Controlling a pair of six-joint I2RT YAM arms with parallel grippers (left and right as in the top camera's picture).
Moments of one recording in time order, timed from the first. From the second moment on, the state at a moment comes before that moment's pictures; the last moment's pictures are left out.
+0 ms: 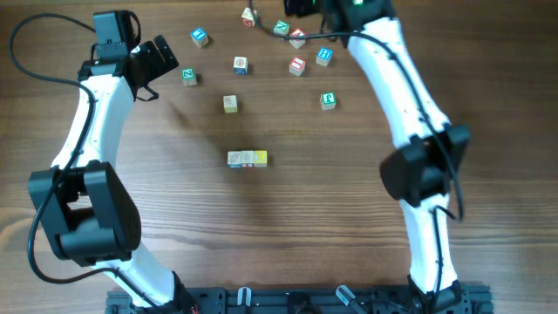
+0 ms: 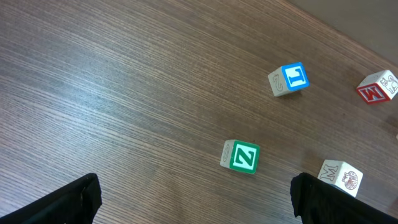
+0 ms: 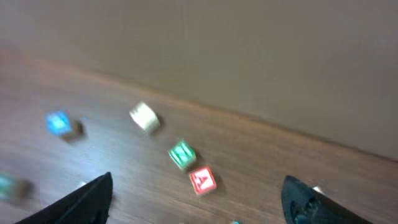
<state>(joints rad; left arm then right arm) 0.11 1.89 1.49 -0.52 -0.04 -0.37 0.39 2.38 2.45 -0.73 0.05 0.00</state>
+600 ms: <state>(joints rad) 0.11 1.89 1.49 -0.52 -0.04 -0.37 0.33 2.68 2.44 -0.60 -0.12 -0.19</state>
